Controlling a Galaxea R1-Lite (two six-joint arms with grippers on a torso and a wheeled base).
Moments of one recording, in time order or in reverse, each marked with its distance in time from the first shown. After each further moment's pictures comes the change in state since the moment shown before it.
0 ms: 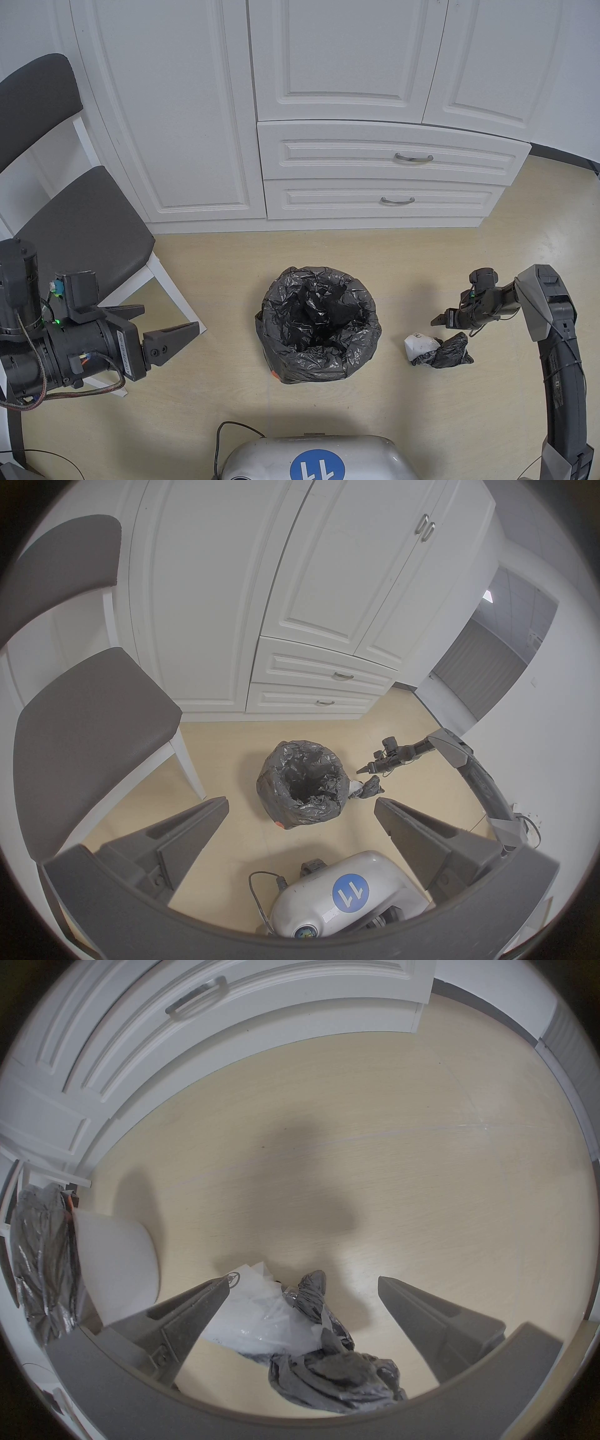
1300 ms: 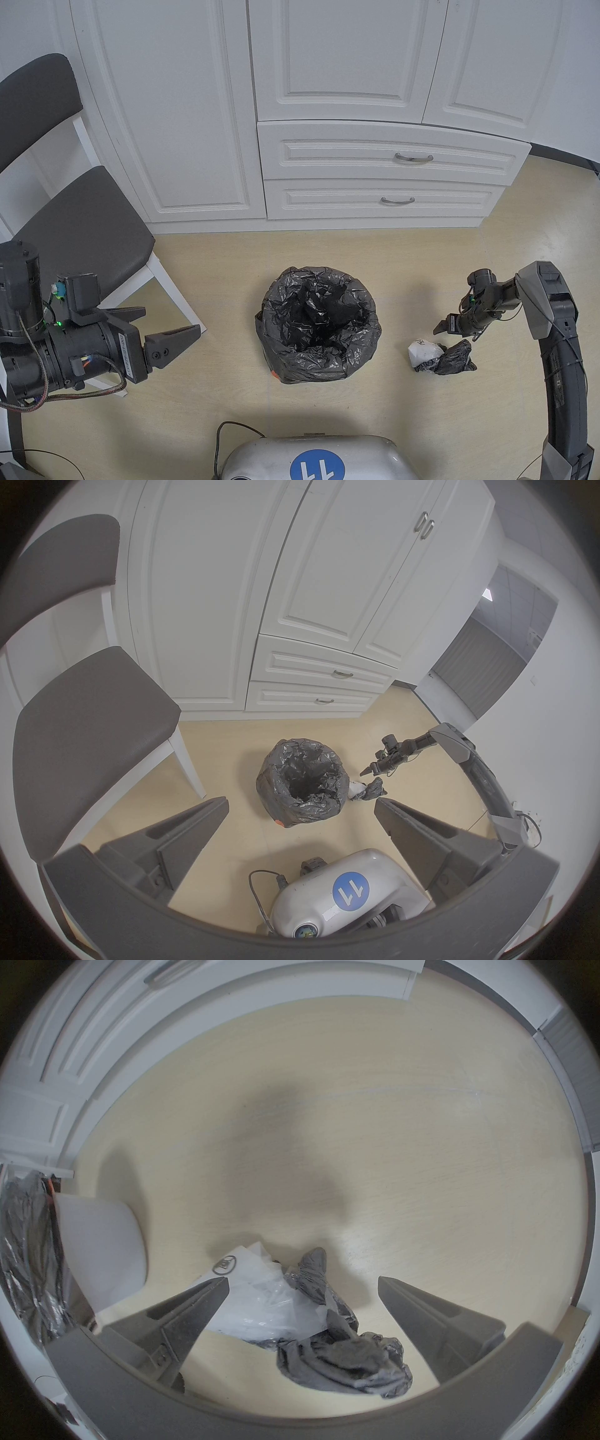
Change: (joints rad) left arm -0.003 0.003 0.005 -0.001 0.000 0.003; right arm 0.008 -0.026 -0.006 0.171 -0.068 0.021
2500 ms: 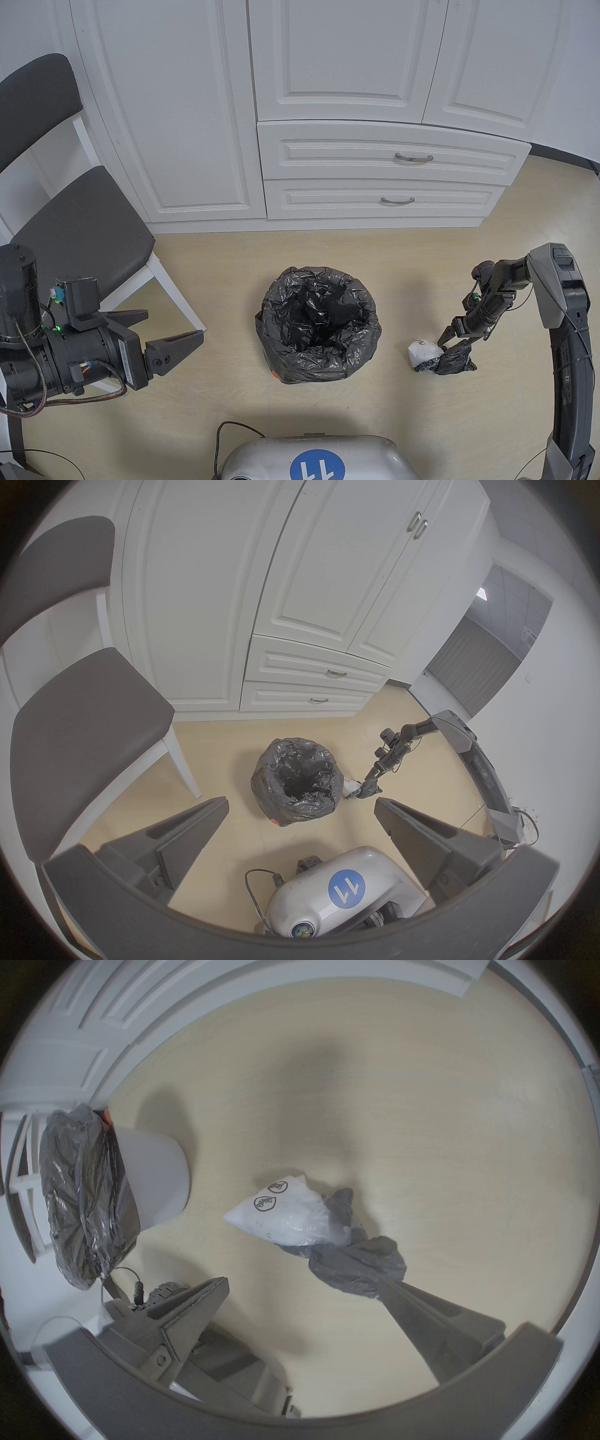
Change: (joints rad) left arm -0.027 -0.014 0.009 0.001 0.000 0.000; right arm 0.007 -0.121 -0.007 0.399 0.076 -0.192
